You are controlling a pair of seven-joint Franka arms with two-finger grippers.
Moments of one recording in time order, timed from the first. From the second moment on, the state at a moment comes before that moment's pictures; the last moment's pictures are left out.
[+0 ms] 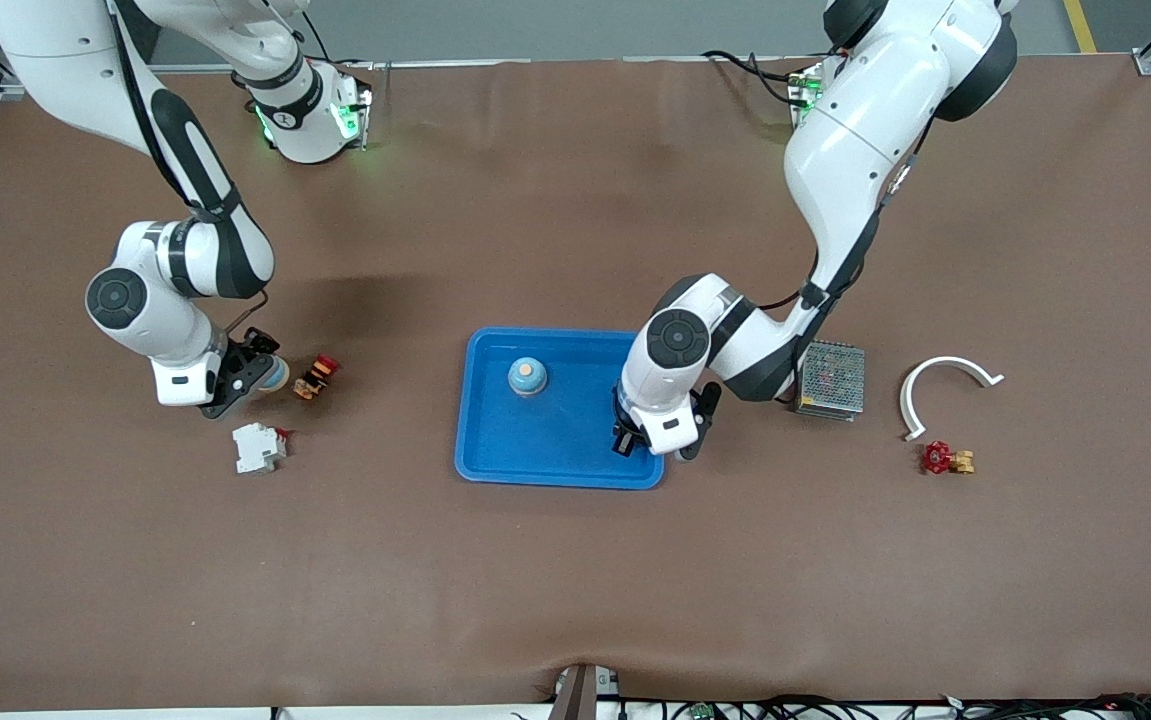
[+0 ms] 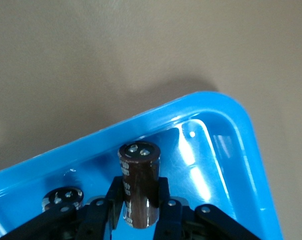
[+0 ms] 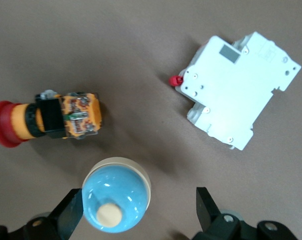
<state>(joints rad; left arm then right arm) -0.39 0.91 -0.32 -1.40 0.26 2.38 -1.89 0.13 0.34 -0.14 -2.27 0.00 2.58 -0.87</state>
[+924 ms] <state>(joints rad) -0.28 0.86 -0.33 -1.36 0.26 2.36 -1.73 0.13 0.30 -0.14 -2.32 0.00 2.54 -0.87</state>
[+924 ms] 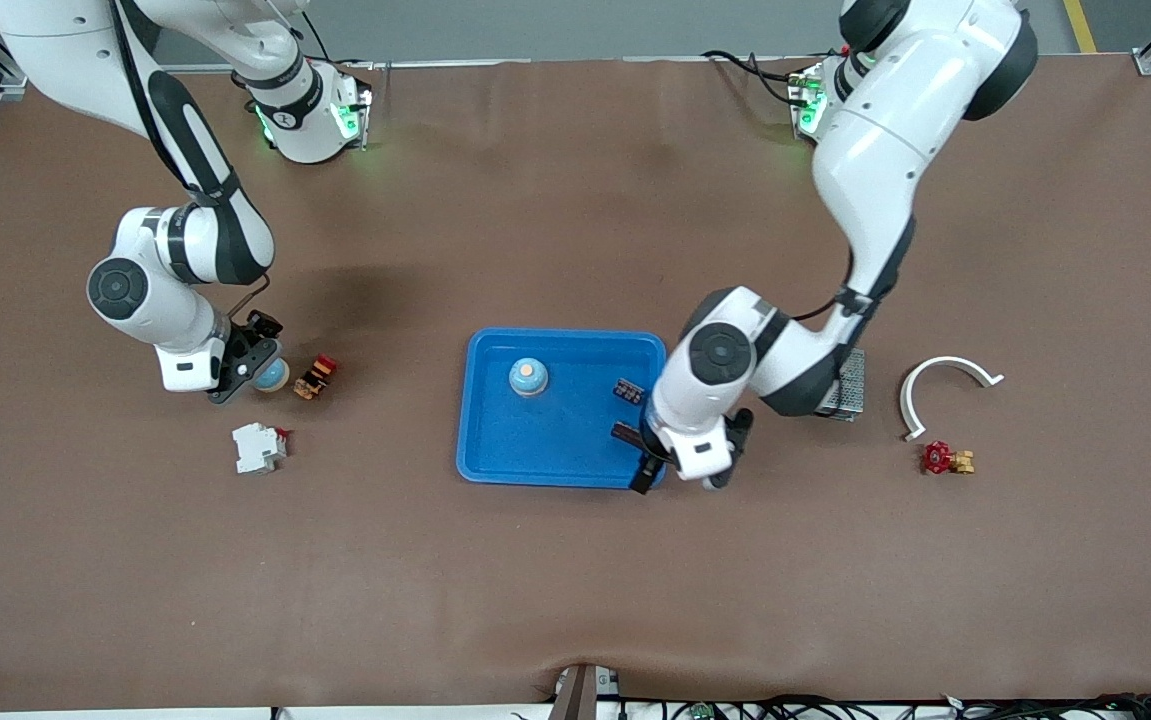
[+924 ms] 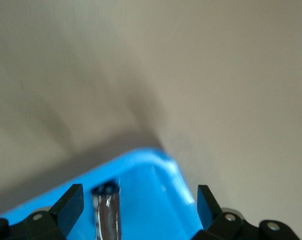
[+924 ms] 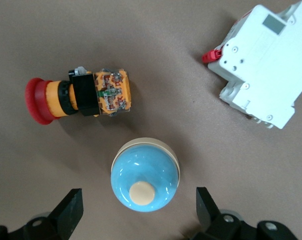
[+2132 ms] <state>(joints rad) 0.10 0.54 -0.36 -1.36 0.26 1.81 -0.86 0.13 0.35 -0.14 -2.35 0.00 2.67 -0.87</state>
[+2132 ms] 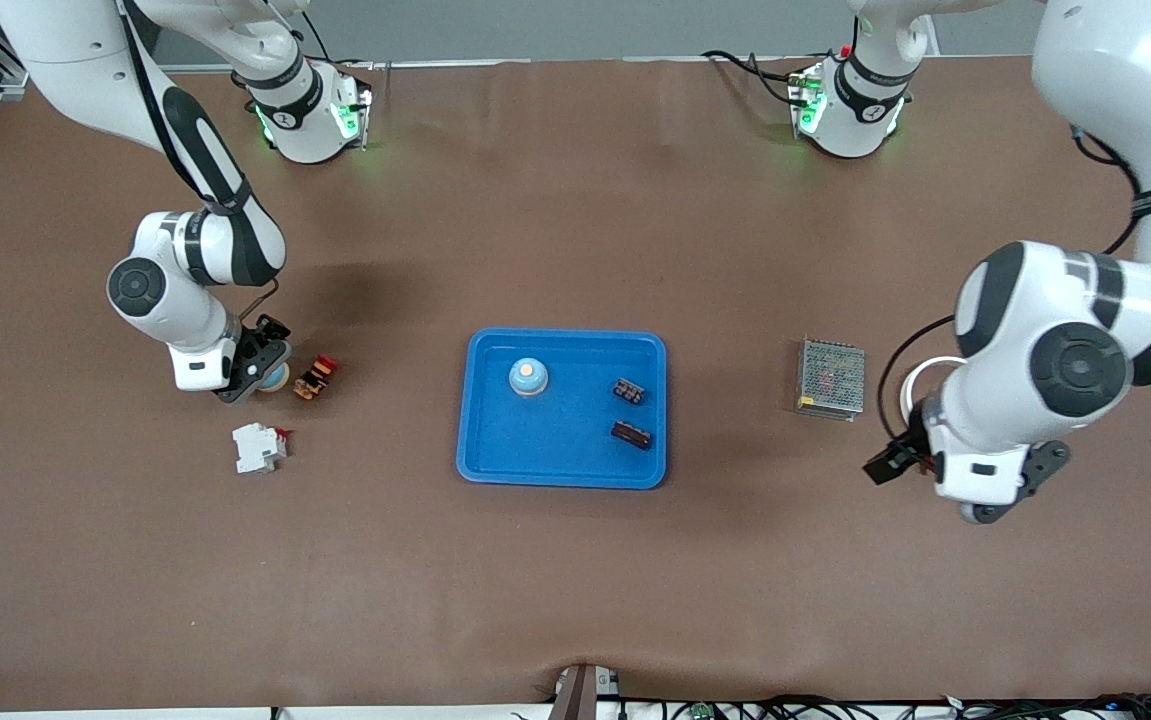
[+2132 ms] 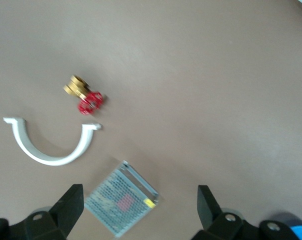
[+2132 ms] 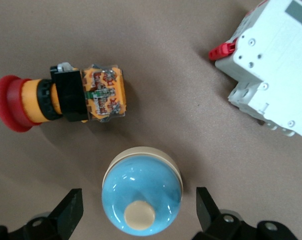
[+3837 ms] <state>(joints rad) 0.23 0.25 -0.39 -1.36 0.26 1.65 -0.28 0.15 0.27 -0.13 -1.93 0.00 2.02 -0.74</state>
